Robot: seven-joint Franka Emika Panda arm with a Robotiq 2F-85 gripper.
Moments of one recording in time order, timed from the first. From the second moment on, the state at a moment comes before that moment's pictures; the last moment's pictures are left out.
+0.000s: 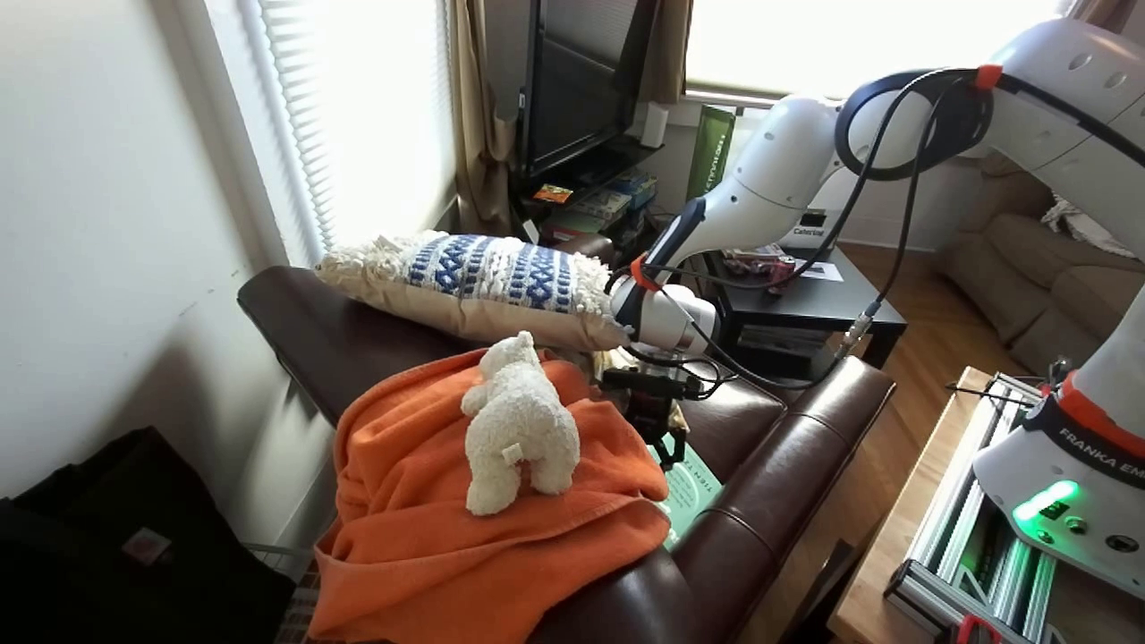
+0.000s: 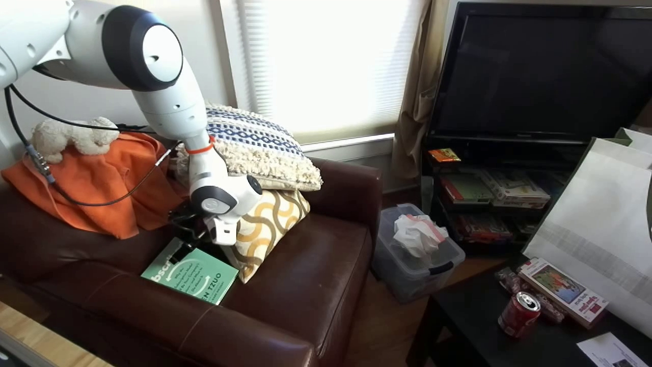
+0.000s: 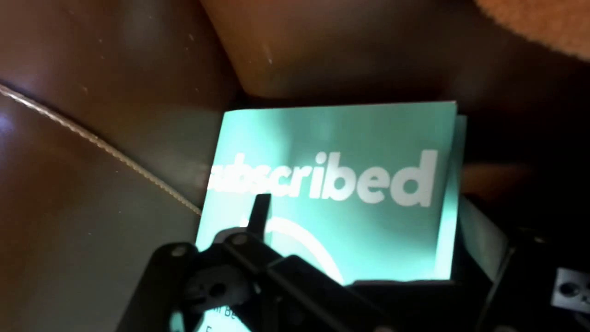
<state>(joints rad) 0.16 1.15 0.06 -1.74 0.97 2.25 0.66</state>
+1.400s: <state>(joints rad) 0.20 1.26 -0.02 -1.56 0.76 1.73 1.23</state>
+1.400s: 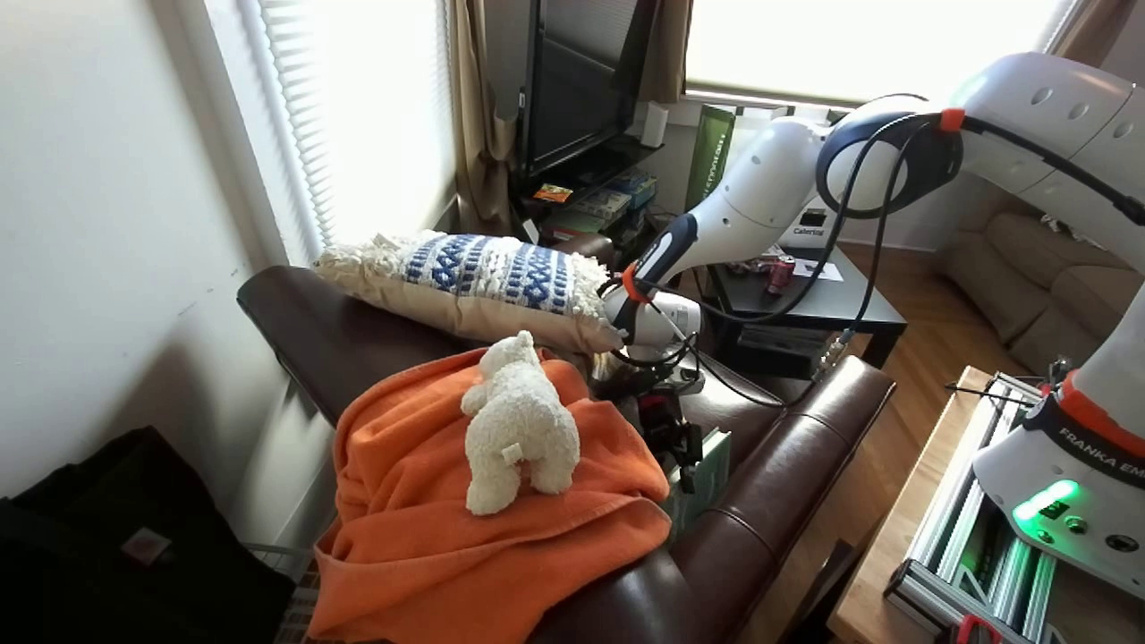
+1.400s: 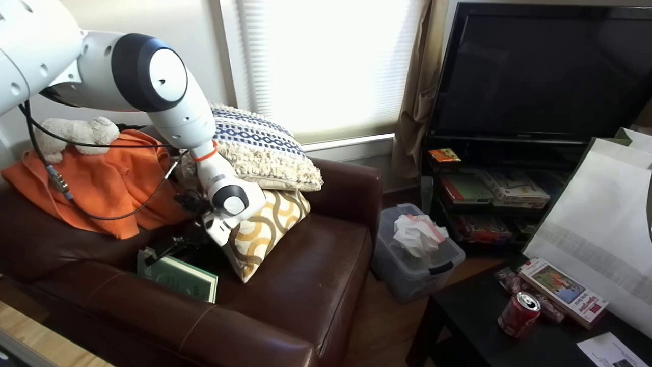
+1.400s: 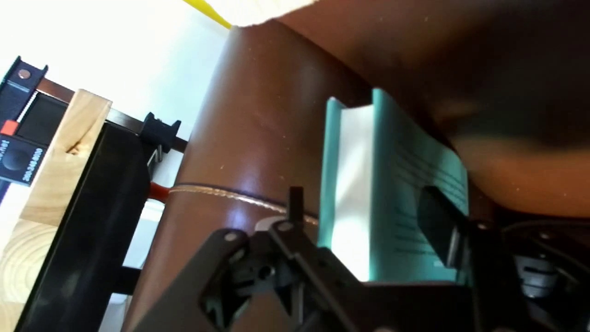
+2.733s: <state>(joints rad) 0.27 1.14 -0.07 -1.66 0.39 1.84 1.63</state>
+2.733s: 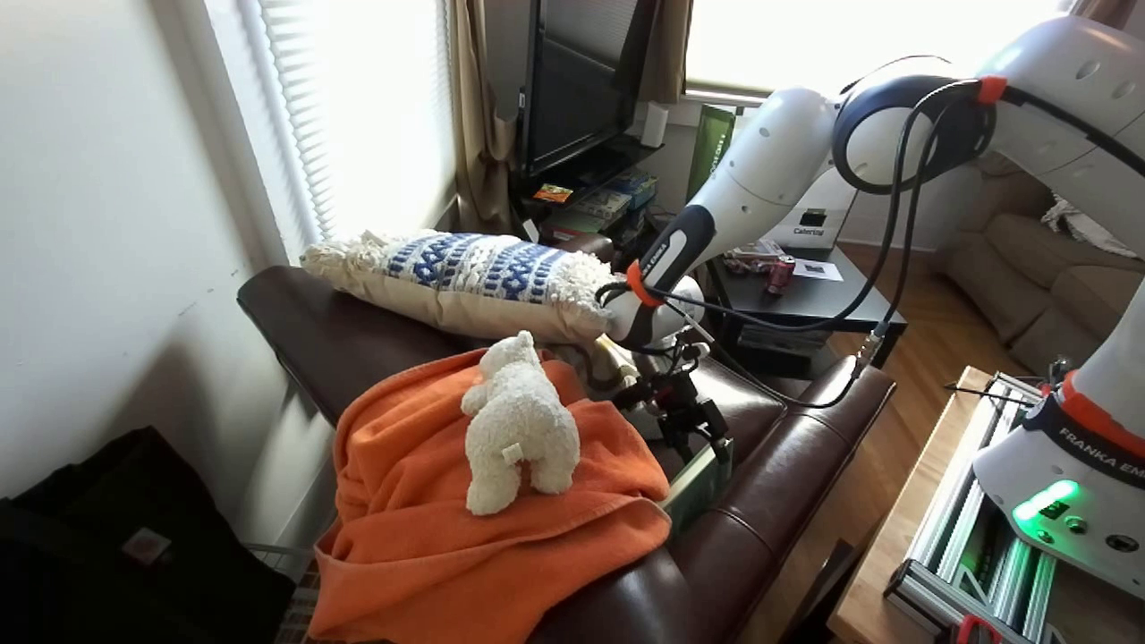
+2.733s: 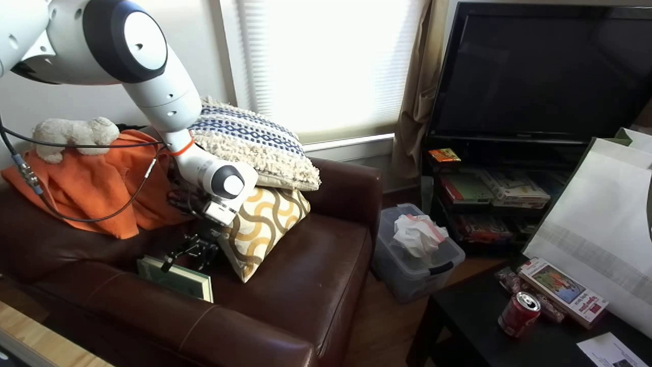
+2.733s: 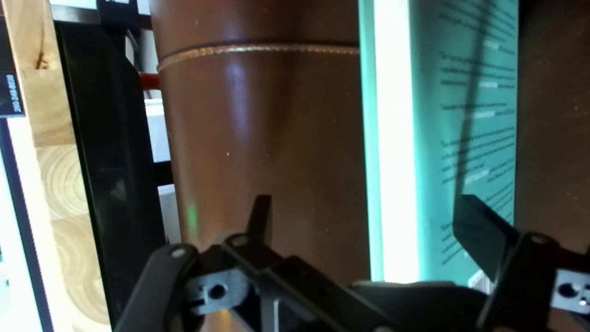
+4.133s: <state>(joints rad) 0.38 1.13 -0.08 -1.72 0.07 2.21 1.71</state>
